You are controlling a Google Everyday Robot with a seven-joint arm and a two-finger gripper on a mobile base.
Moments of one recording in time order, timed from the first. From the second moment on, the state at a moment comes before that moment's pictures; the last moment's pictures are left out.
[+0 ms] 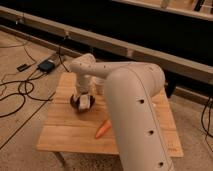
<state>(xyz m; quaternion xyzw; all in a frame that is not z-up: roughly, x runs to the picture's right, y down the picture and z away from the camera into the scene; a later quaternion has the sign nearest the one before) -0.128 0.057 0.879 -0.32 0.17 0.58 0.73</state>
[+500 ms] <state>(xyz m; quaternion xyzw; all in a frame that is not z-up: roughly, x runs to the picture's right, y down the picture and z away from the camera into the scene) -0.116 0.025 0.835 -0.30 0.16 0.57 0.75</state>
